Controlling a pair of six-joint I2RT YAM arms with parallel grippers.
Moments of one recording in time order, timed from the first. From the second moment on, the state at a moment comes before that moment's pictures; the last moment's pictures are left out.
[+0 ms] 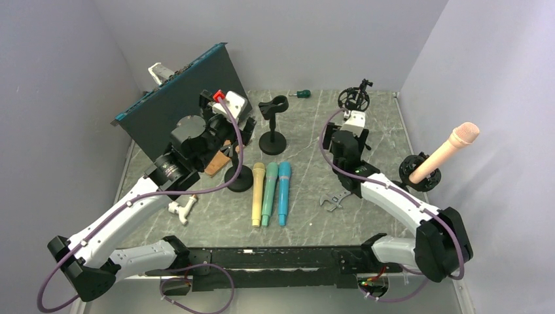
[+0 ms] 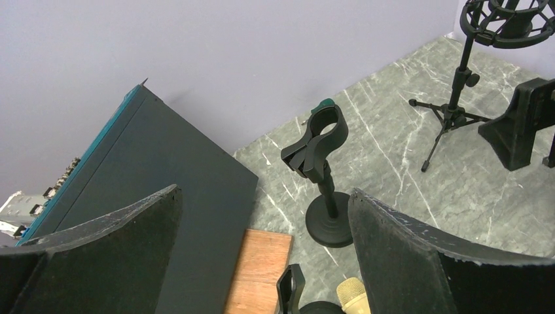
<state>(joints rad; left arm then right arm) -0.75 1.06 1.17 -0.09 -0.28 0.25 0.53 1.22 0.75 0.10 0.71 0.26</state>
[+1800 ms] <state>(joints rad) -0.76 1.06 1.17 -0.08 -0.23 0.24 0.22 1.21 1.08 -0.15 0.29 0.23</state>
